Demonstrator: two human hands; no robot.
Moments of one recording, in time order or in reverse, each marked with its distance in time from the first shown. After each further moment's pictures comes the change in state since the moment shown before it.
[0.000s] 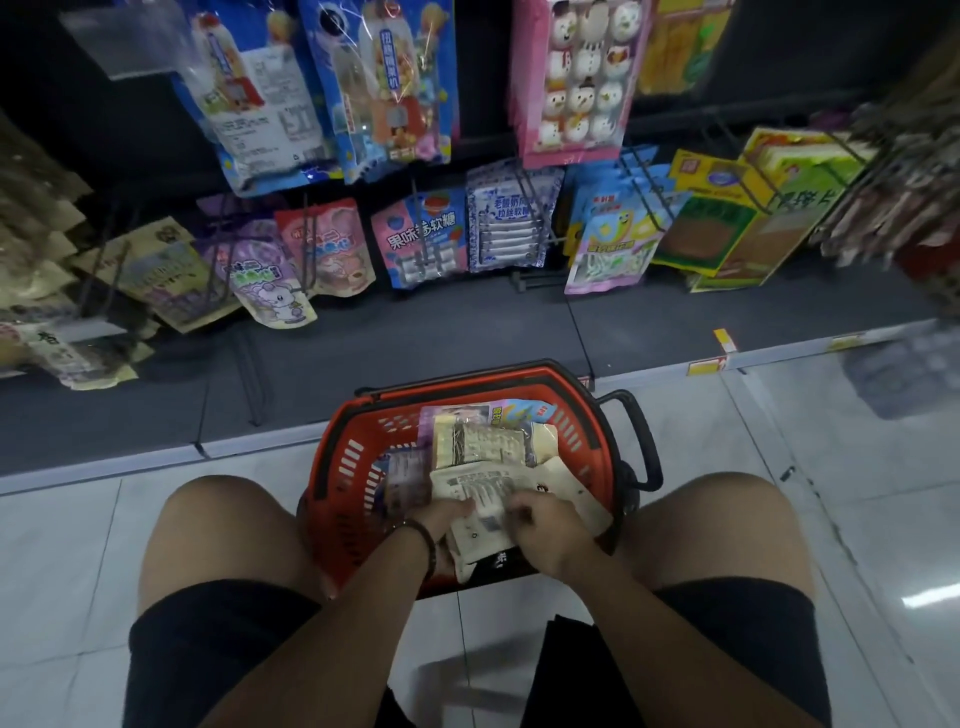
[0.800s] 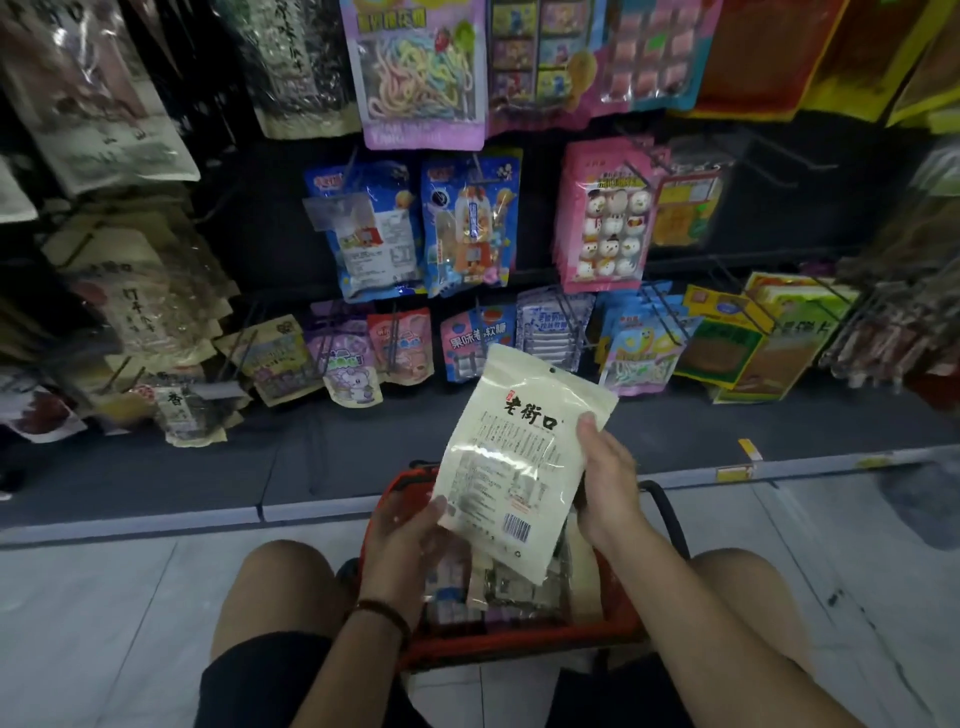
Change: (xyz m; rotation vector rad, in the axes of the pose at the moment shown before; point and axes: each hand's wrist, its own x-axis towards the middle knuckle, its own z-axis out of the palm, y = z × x) left_hand -0.177 0.007 -0.052 -0.439 0.031 0.744; right_hand -0.037 -0.126 -0.092 1.220 0.281 -0.210
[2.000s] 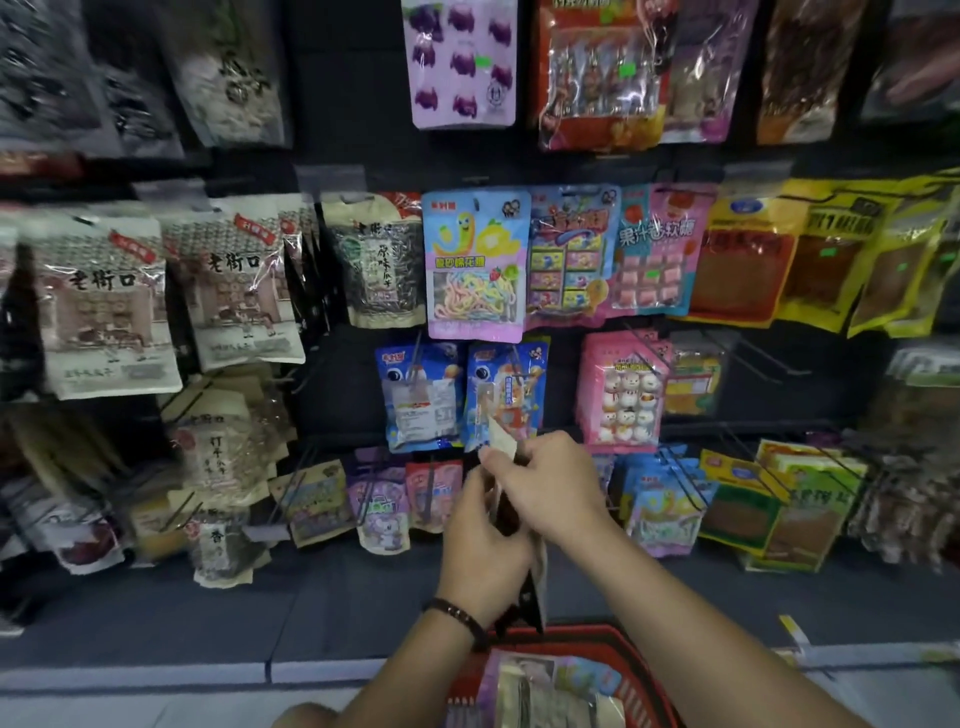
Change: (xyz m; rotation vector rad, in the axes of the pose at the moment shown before) left_hand -0.037 0.162 0.102 0.503 -0.166 0.809; right_hand -0.073 -0.177 0.169 -1.036 -0.145 -0.683
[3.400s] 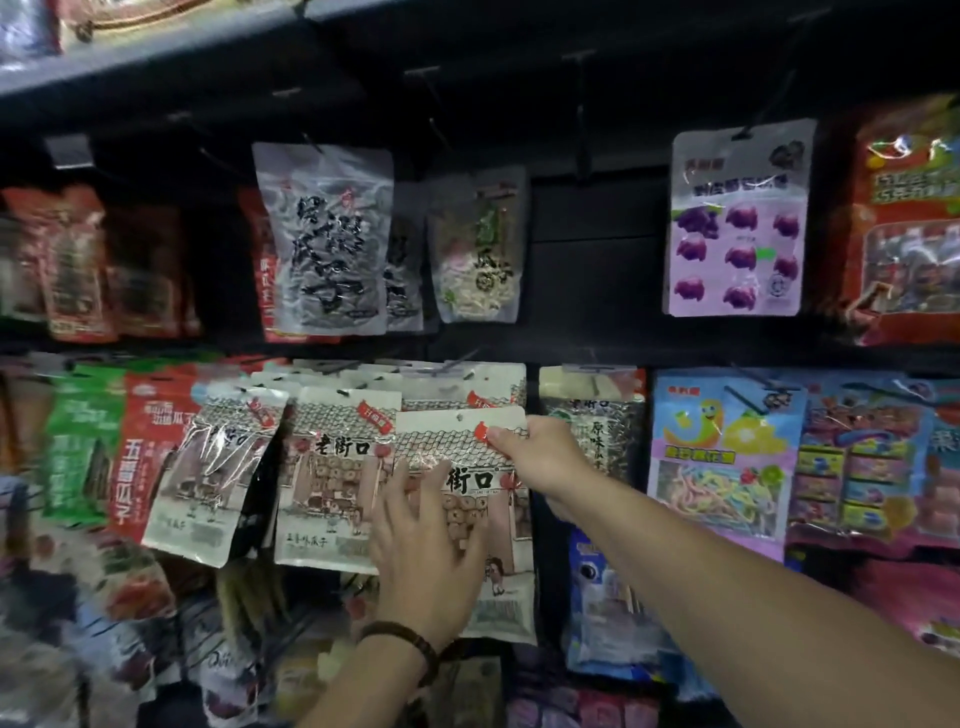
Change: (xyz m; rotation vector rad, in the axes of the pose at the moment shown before) left_hand 0.195 0.025 -0.308 0.782 0.555 0.167; right_hand 0.239 -0.272 0.165 0.395 -0.248 -0.162
